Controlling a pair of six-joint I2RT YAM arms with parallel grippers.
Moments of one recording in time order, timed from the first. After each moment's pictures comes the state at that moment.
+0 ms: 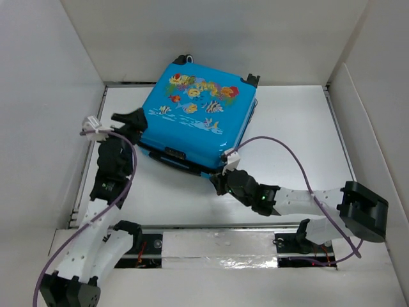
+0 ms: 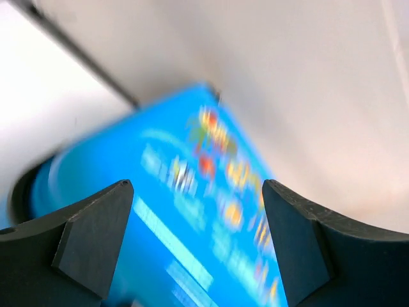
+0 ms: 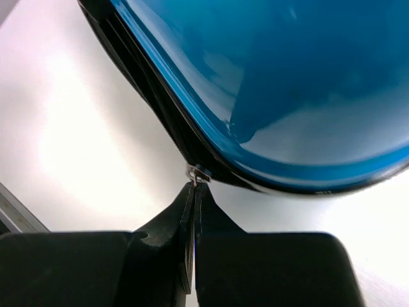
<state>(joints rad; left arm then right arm) -0.28 0.72 0.65 0.08 -0.40 -0.86 1.14 1.35 0.62 0.33 0.39 0.48</state>
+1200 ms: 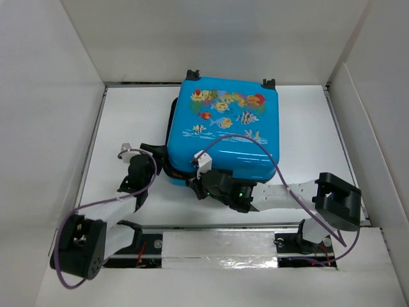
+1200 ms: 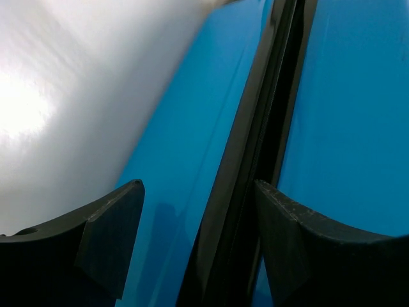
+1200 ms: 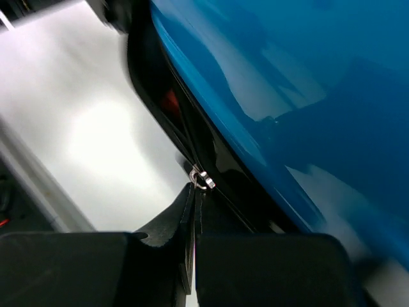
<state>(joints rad) -0.26 1.12 0.25 0.50 -0.13 -1.26 1.22 1.56 0.86 0.24 0.31 0.42</state>
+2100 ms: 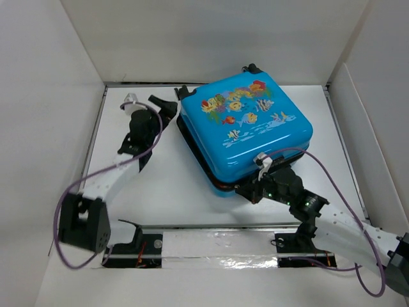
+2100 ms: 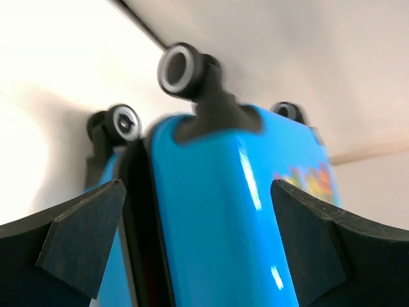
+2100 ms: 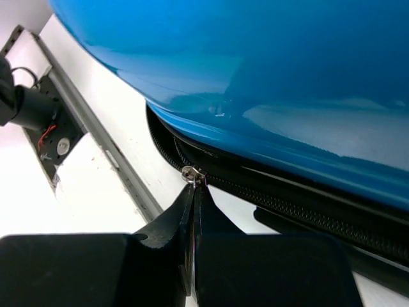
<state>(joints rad) -0.30 1.23 0.81 0.22 -0.17 -0.98 0.80 0.75 0.36 0.04 -0.20 0.42</state>
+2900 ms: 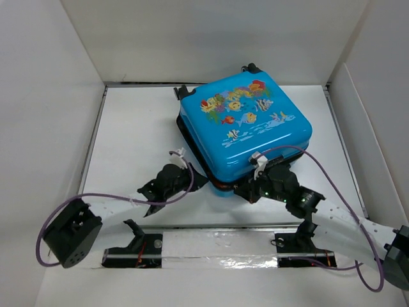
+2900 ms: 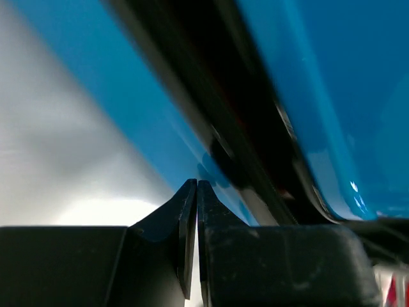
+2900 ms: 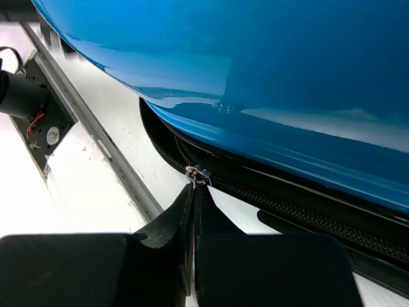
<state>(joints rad) -0.74 1.11 0.30 0.38 0.03 -0.89 0.81 0.81 0.40 -0.01 -0.20 0.39</state>
